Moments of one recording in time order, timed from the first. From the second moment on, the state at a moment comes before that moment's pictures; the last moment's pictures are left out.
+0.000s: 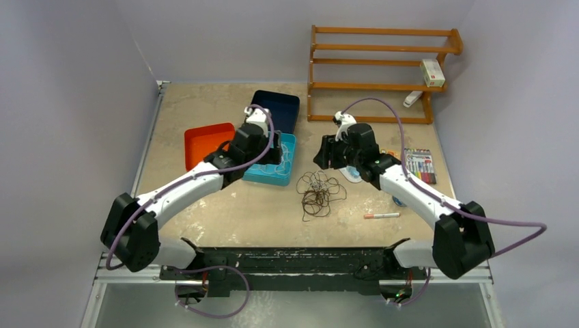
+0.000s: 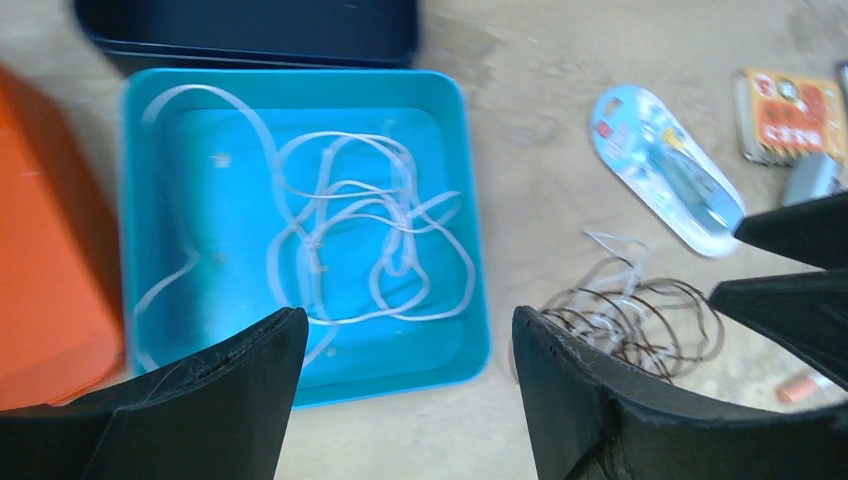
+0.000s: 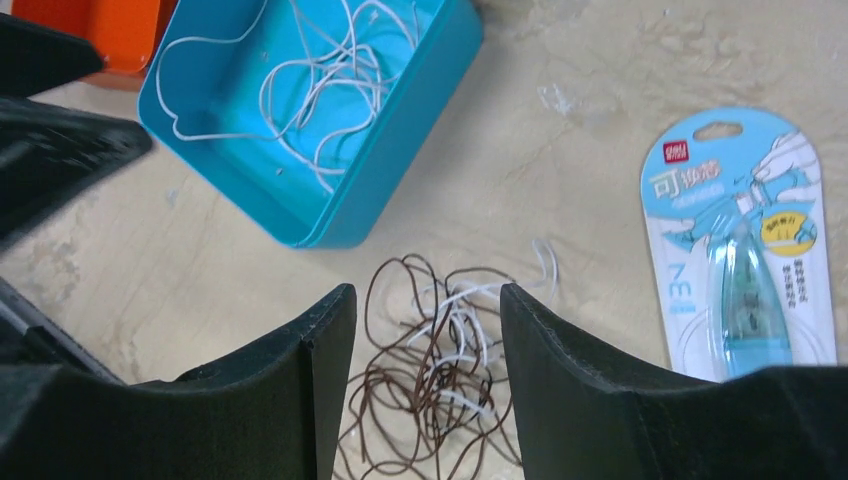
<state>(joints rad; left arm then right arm) -0.62 1.36 0.98 -0.19 -0.22 -0.41 0.47 1.34 0.87 -0.13 -0.17 0.32</state>
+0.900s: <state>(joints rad) -0.72 1.52 0.98 -0.01 -0.11 -0.40 0.47 1.45 0.83 -0.22 -0.30 0.28</state>
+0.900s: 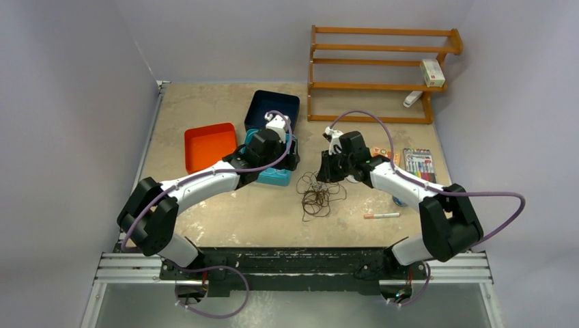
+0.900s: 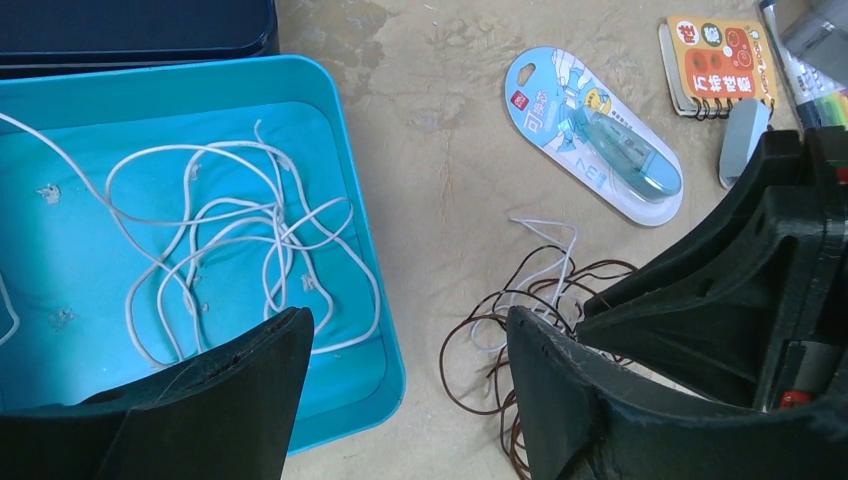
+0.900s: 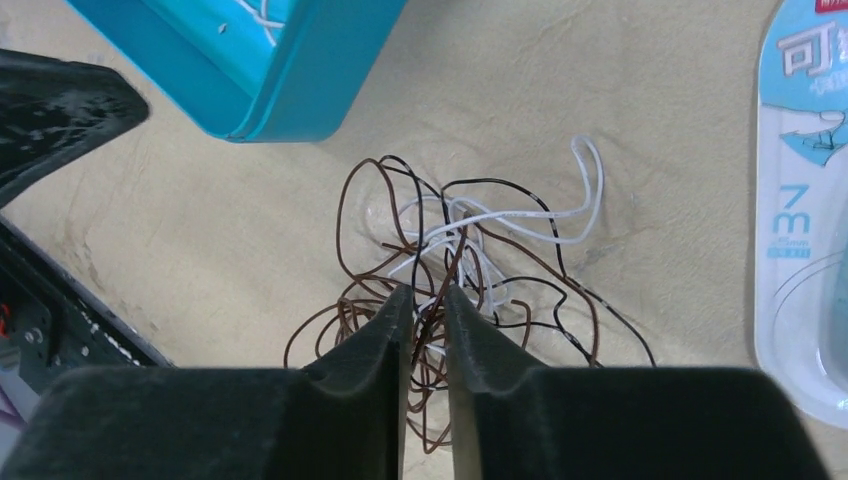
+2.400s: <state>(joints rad) -0.81 1.84 1.20 0.02 0.18 -0.26 0.47 1.31 0.53 0.04 -0.17 0.56</state>
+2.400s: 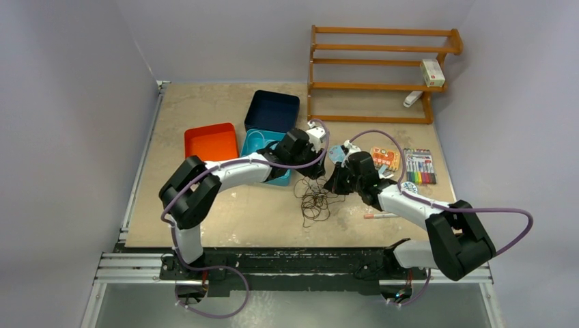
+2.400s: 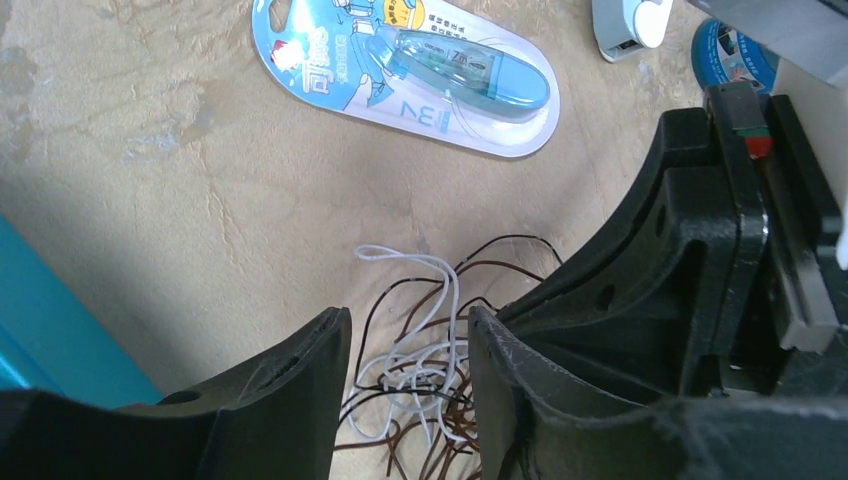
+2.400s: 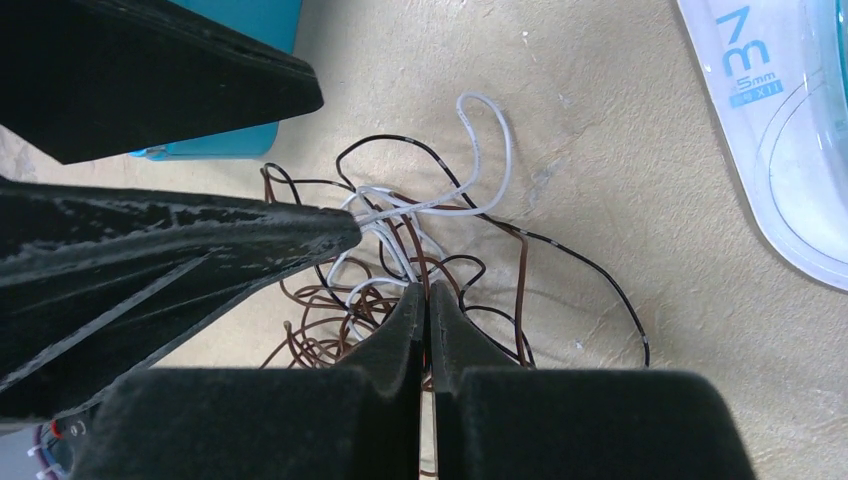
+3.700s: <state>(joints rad) -0.83 1.84 1.22 0.02 0.19 -0.25 0.47 1.32 0.48 0.05 -0.15 0.61</state>
